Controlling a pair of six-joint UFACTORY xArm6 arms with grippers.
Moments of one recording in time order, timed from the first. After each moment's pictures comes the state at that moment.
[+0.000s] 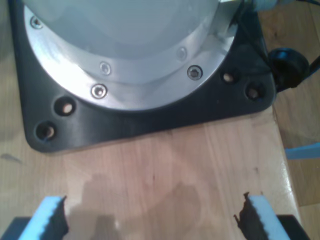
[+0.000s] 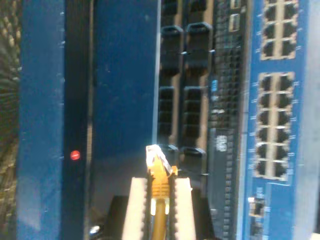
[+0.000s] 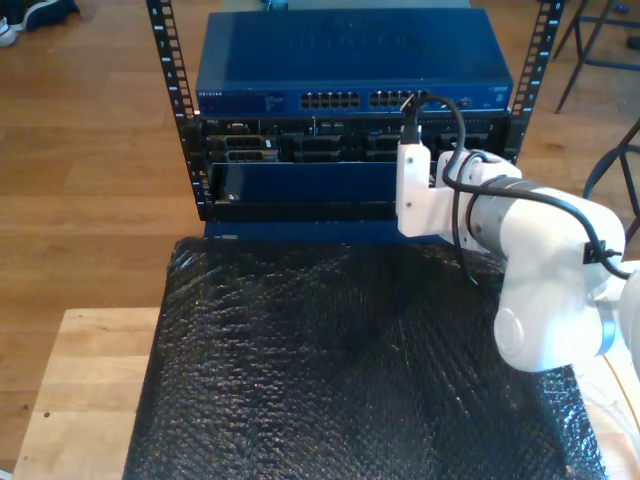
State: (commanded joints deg) left arm 82.5 -28.0 -6.6 1.3 61.6 -178.1; right arm 17.0 -1.5 -32.5 1.9 -31.5 -84.0
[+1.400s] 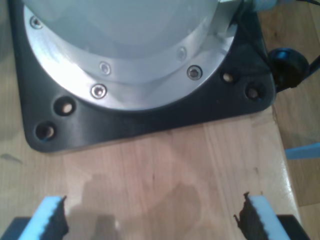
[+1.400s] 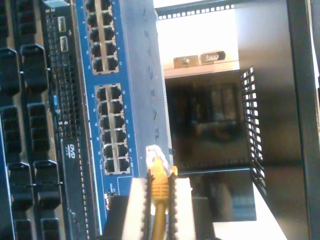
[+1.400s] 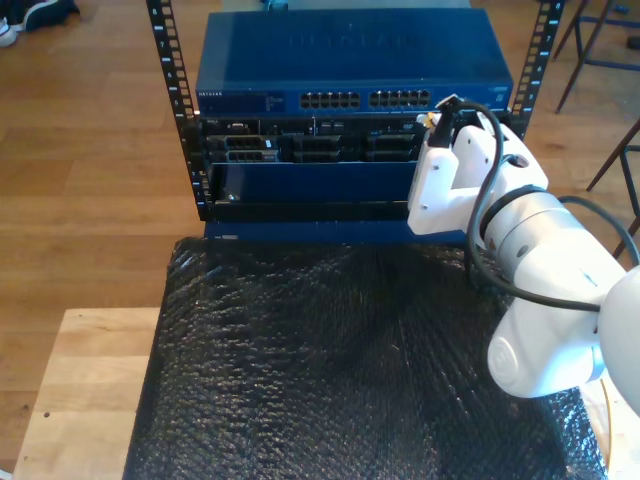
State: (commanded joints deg) left arm 82.5 -28.0 -6.6 1.3 61.6 -178.1; right arm 17.4 2.4 -30.0 2.0 -56.3 -83.9
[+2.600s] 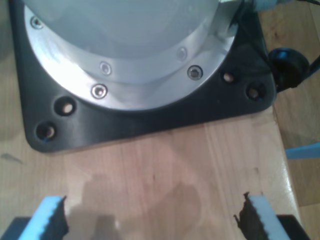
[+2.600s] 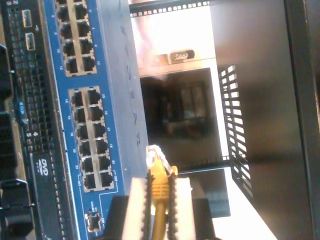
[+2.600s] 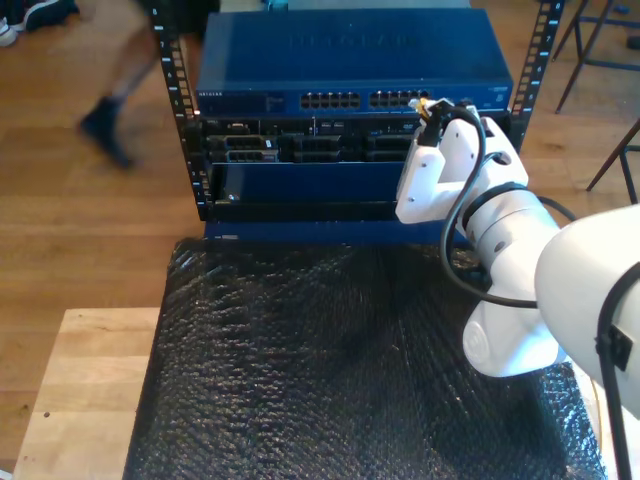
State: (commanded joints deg) left arm 82.5 -28.0 -6.6 1.3 61.5 -178.1; right arm 17.2 14.6 -38.6 2.5 -66.4 -83.6
